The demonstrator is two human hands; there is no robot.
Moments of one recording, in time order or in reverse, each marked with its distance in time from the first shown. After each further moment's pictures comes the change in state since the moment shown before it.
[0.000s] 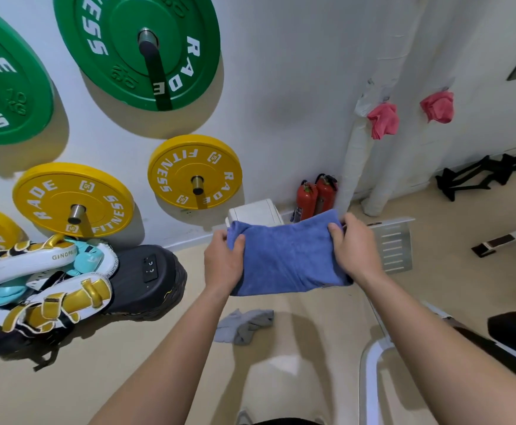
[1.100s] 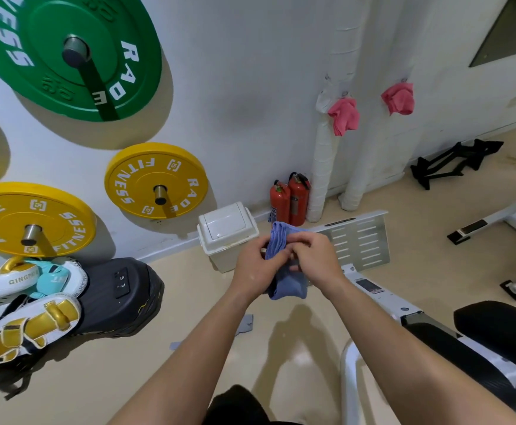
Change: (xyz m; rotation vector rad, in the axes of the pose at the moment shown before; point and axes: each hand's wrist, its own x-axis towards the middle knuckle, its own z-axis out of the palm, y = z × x) left_hand -0.046 0.089 0.137 -0.124 -0.424 0.196; right_hand 0.025 0.046 -0.030 0.598 -0.273 0.249
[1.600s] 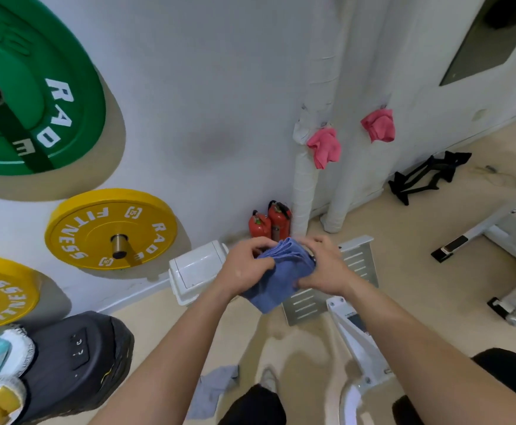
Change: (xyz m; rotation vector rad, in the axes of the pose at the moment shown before) left_hand 0.214 0.038 -0.001 0.160 -0.261 0.073; right_hand 0.196 -0.018 -0.078 -0.675 -0.116 -0.110
